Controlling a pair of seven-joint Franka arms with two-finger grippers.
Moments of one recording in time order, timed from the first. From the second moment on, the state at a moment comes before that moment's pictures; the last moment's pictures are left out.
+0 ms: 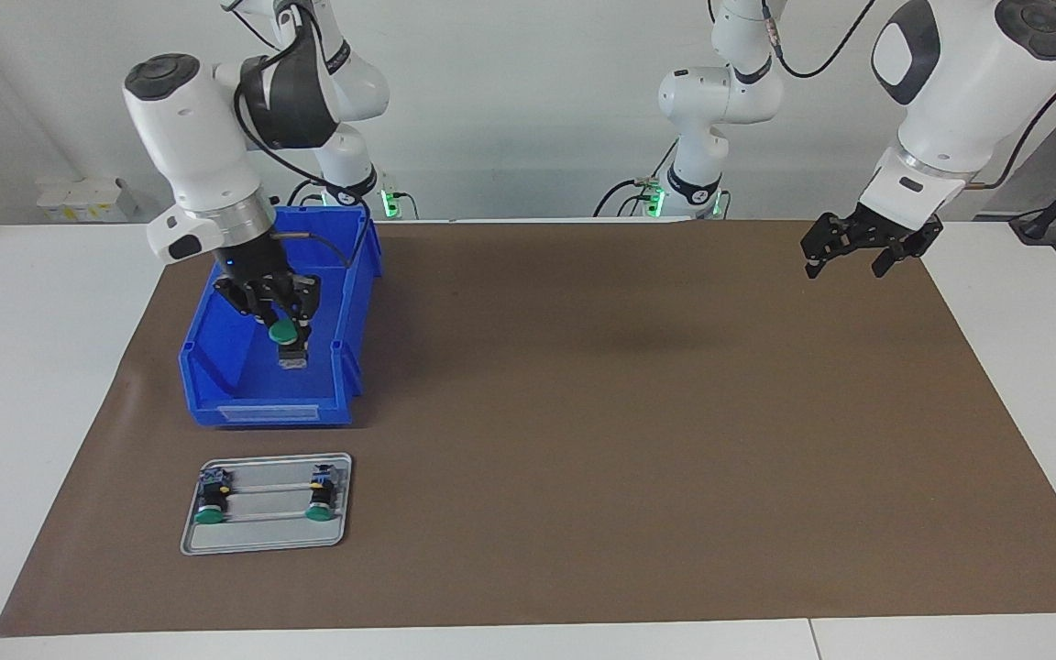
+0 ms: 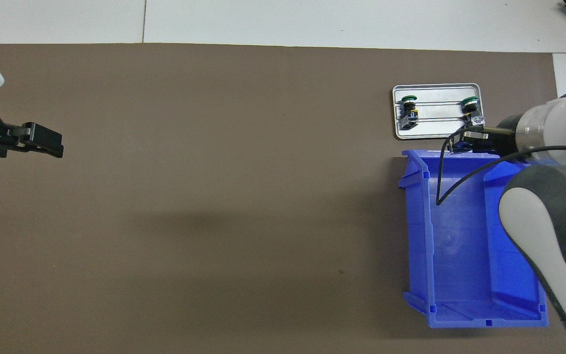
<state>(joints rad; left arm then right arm) -0.11 0.07 0.04 -1.54 0.00 1.57 0.00 0.04 -0.01 -0.01 -1.89 0.07 2.06 0.21</state>
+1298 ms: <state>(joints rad) -0.11 0.07 0.04 -1.54 0.00 1.57 0.00 -0.04 0.09 -0.01 -2.02 0.09 2.17 0.20</state>
